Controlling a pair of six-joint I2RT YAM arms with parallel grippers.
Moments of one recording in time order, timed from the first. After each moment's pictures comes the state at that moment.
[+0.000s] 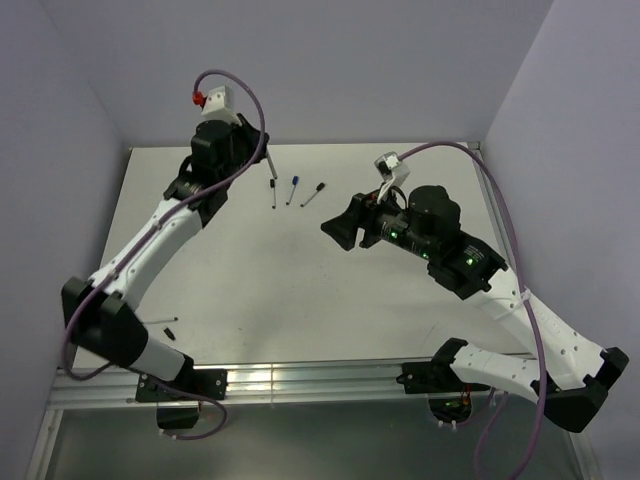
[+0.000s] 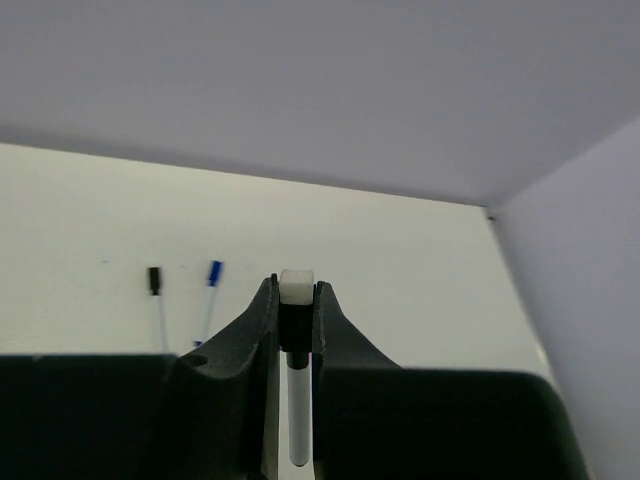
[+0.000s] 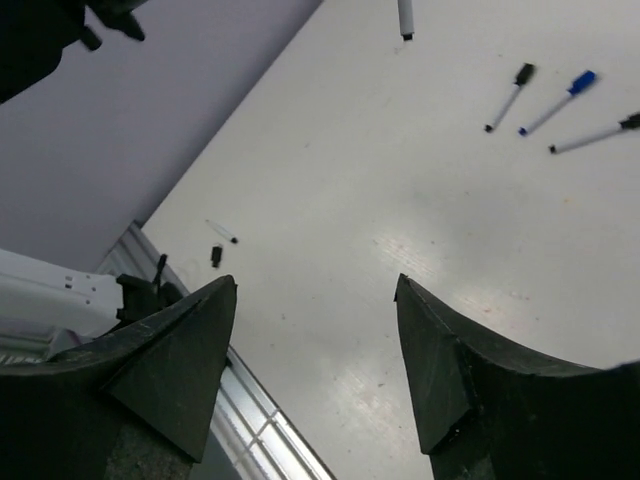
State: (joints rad) left arm -0.47 1.43 1.36 -0.03 -0.15 -0.52; right arm 0.73 0.98 1.14 -0.35 -0.16 0.44
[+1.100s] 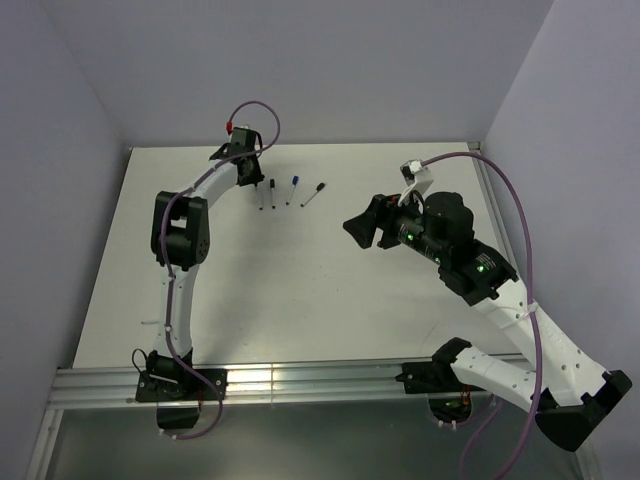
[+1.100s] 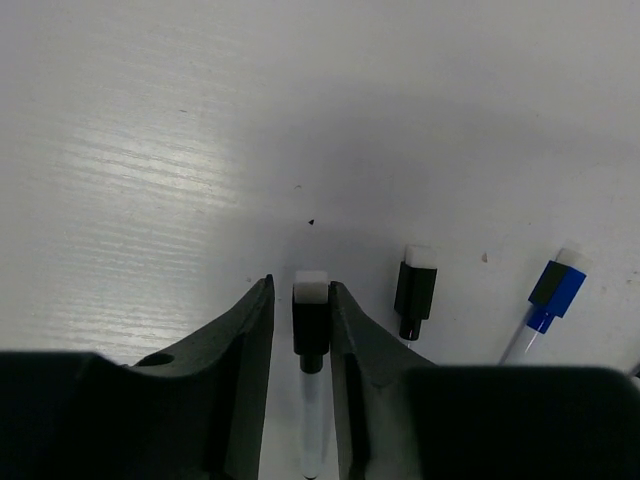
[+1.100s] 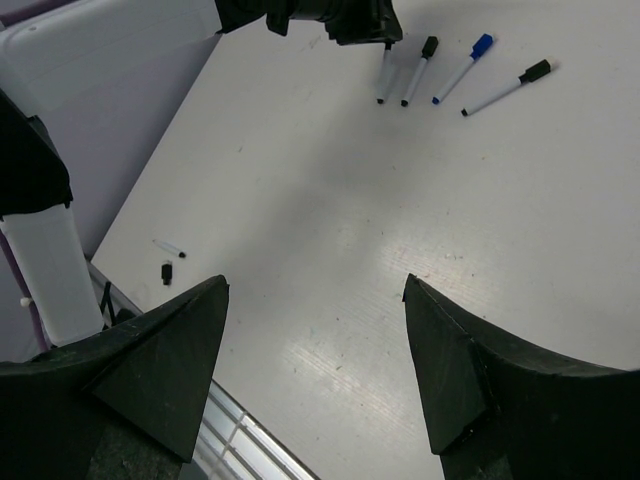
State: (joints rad) left arm -0.26 2.37 1.97 -0.41 -0.17 -0.43; right arm 0.59 0.90 1.04 -0.41 -0.11 0.46
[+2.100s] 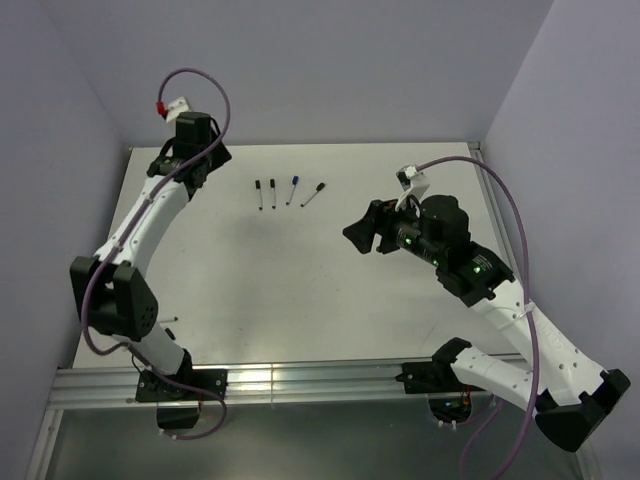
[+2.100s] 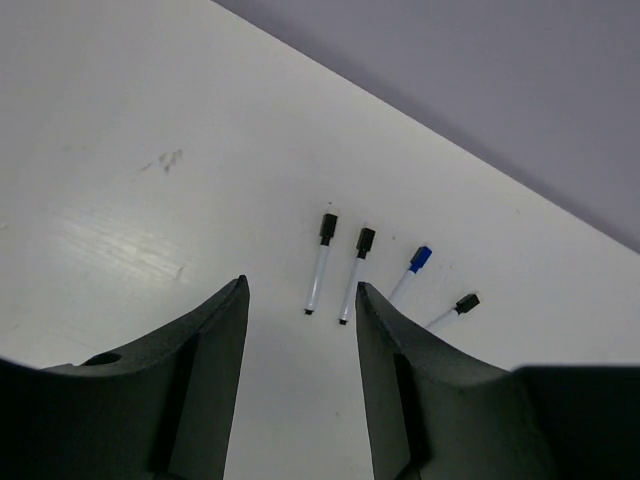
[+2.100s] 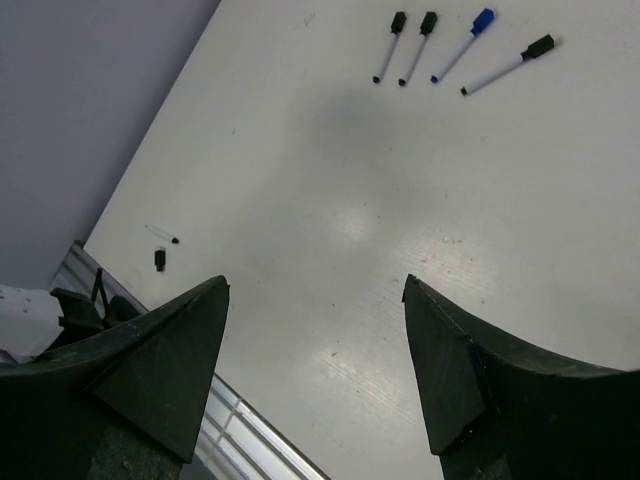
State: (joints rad) left arm -0.25 1.71 1.57 -0.40 -0.32 -0.59; right arm 0.59 0.90 1.02 -0.42 -0.12 0.46
